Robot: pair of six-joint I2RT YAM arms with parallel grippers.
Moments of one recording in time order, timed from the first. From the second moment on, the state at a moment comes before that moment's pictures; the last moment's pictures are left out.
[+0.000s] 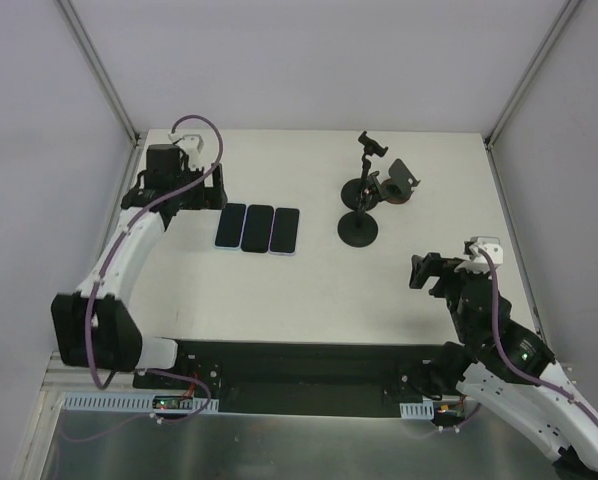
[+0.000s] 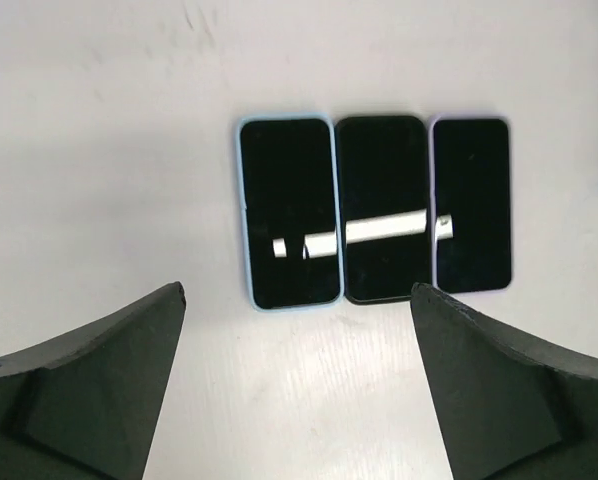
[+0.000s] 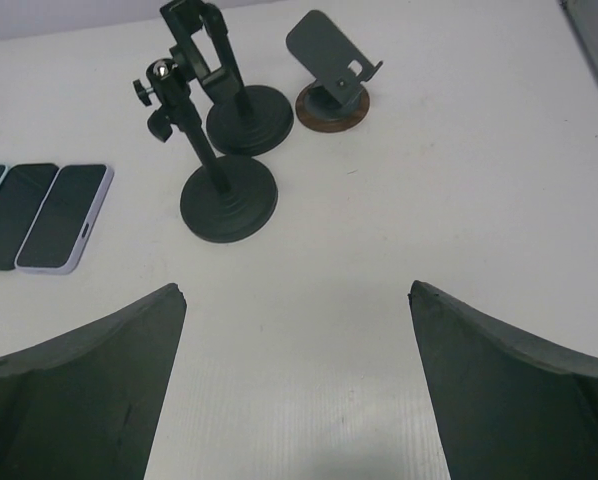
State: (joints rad) left arm -0.08 1.47 1.20 -0.54 0.19 -0.10; right arm 0.82 0.29 0.60 -0.61 0.71 0.34
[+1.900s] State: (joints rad) left arm -0.02 0.01 0.46 -0.21 -0.03 -0.10; right arm 0.82 0.38 0.68 -0.44 0.98 0.01
